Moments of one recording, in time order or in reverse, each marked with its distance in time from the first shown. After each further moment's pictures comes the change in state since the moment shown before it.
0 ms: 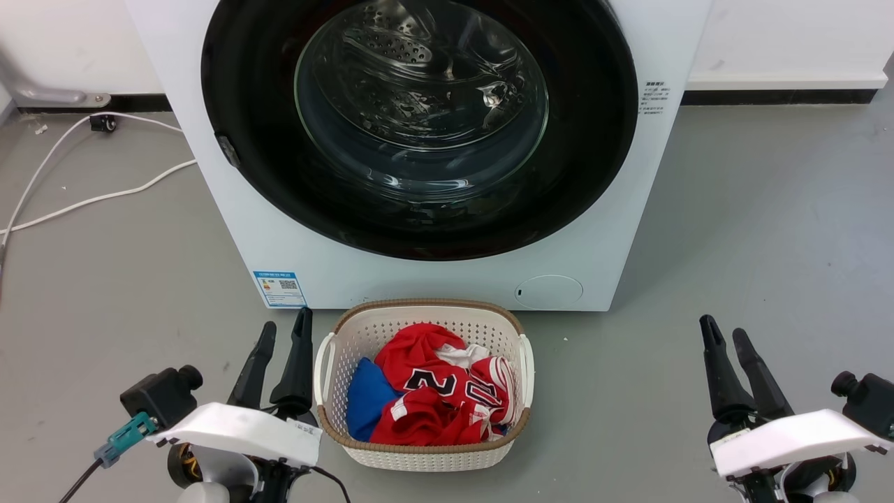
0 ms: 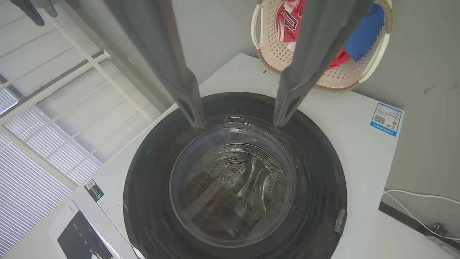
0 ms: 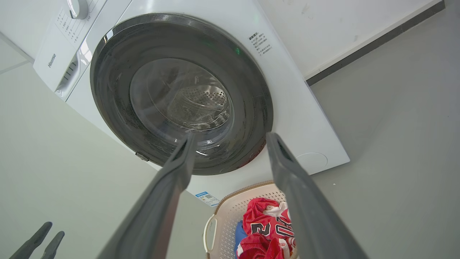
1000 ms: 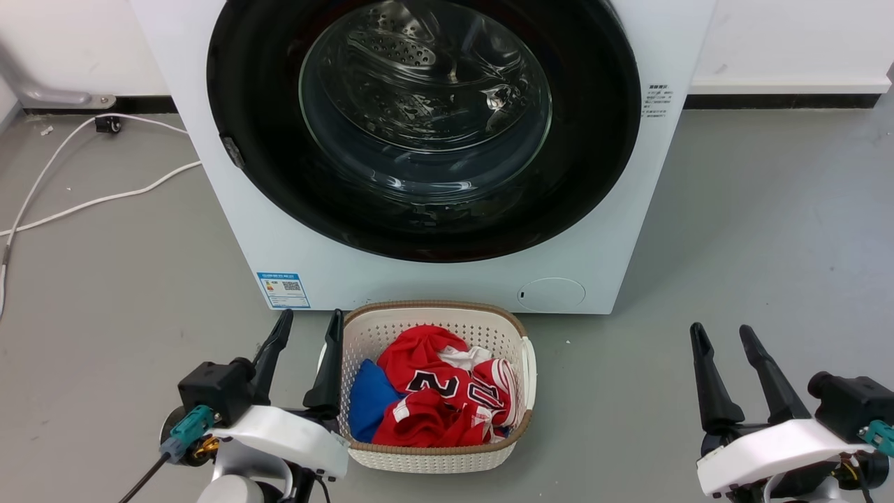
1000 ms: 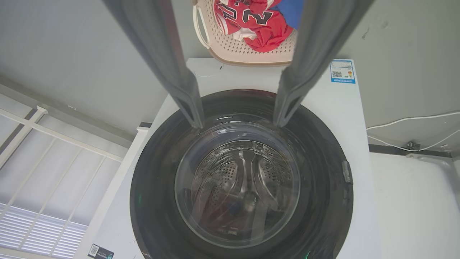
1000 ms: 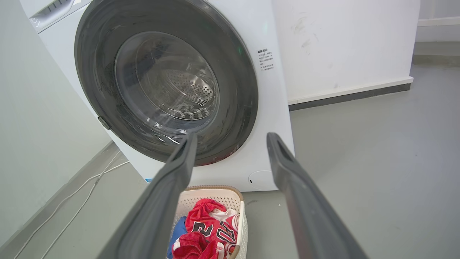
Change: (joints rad) left arm -0.019 0.041 -0.091 0.008 0.382 0.032 -0.080; right arm 0.032 0.011 -0.005 -0.063 -0.389 0.000 -0.016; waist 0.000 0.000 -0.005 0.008
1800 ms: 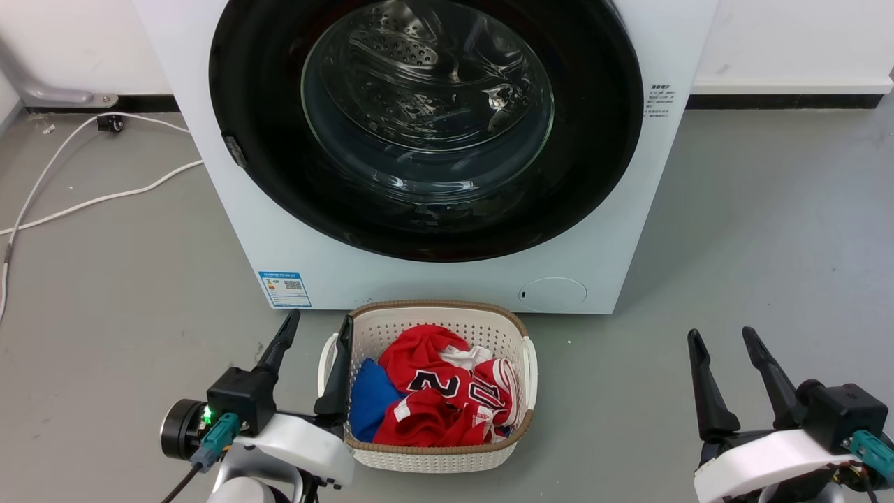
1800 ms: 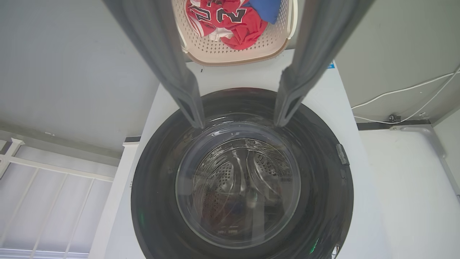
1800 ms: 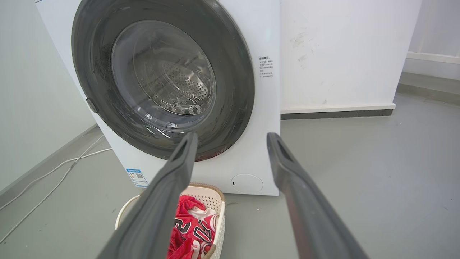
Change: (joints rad) left arm -0.004 0.001 -0.013 0.030 0.176 0.009 -0.052; right arm 0.029 0.009 -0.004 -0.040 -0.170 0.000 -0.018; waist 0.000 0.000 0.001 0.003
